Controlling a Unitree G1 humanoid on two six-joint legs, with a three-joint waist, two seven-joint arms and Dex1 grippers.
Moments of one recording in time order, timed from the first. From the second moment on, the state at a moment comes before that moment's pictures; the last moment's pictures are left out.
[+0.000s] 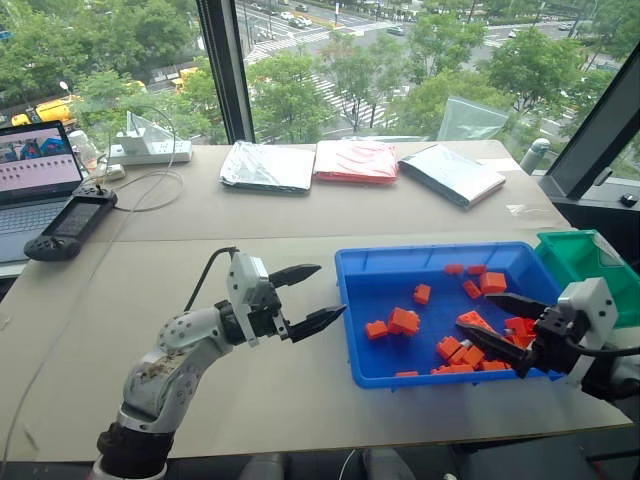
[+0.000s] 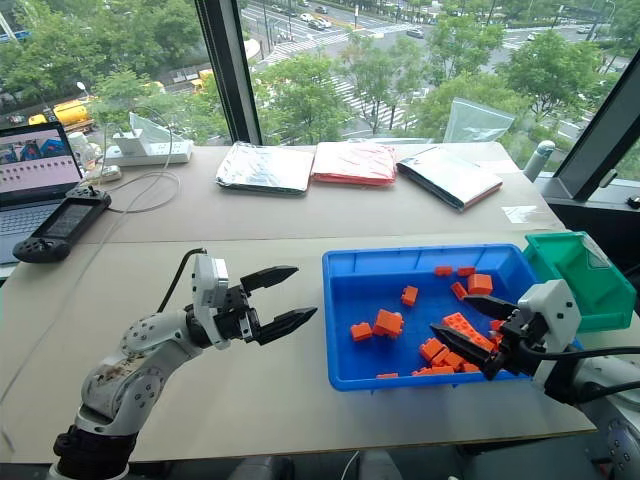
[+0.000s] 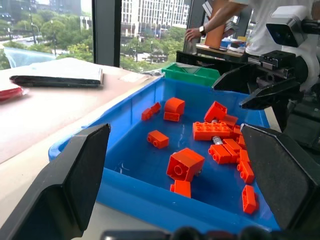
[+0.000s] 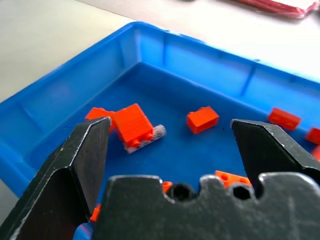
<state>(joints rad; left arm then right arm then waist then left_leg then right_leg) -0.19 0.42 -0.07 -0.40 -0.57 0.37 -0.87 0.19 -0.81 -0.49 -0.48 0.67 0.55 0.78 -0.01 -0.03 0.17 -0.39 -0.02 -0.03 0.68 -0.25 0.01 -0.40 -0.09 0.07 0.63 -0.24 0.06</state>
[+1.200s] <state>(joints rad) -0.21 0.42 -0.17 -0.35 -0.53 0.30 -0.99 -0.05 -1.01 -0.22 -0.26 0.36 0.95 0.62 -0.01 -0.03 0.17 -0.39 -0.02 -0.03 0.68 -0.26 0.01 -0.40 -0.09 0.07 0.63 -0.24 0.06</state>
